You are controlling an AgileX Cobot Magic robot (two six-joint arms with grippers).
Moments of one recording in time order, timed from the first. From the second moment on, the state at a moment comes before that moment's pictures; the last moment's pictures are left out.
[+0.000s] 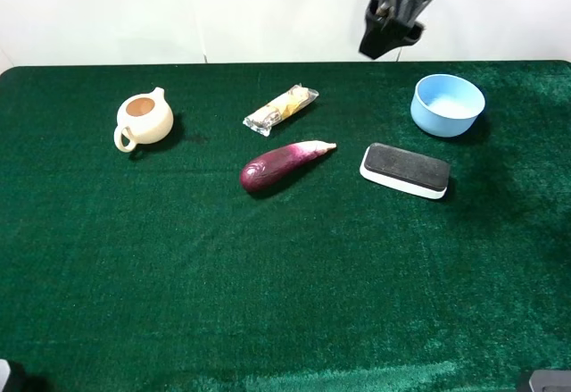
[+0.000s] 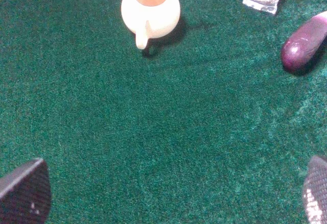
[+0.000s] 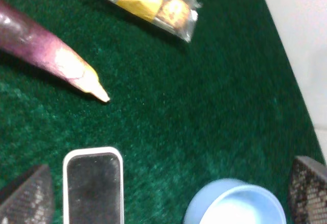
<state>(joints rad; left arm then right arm) -0.15 -0.01 -0.50 -0.07 1.06 0.02 0.52 1.73 -1.52 -0.02 0.98 -0.77</state>
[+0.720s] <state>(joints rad) -0.15 -0.01 -0.50 -0.07 1.06 0.02 0.55 2.15 -1.90 0.01 1.05 -1.13</state>
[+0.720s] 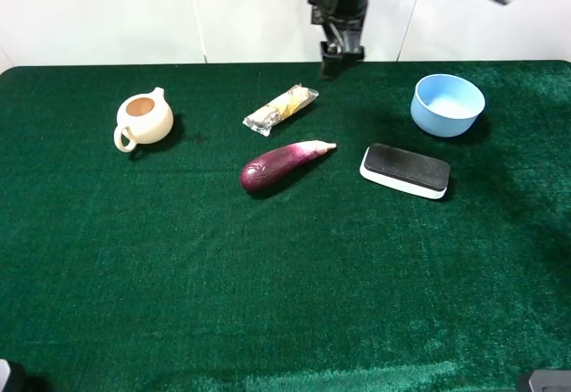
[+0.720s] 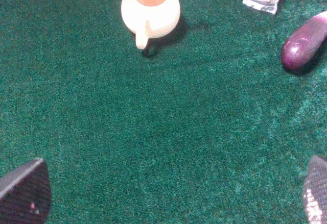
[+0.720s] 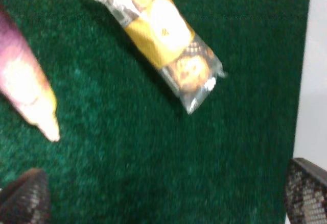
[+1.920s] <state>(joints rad) -0.15 -0.01 -0.50 -0.07 1.06 0.02 0.63 2.51 -2.16 0.06 1.02 -1.20</state>
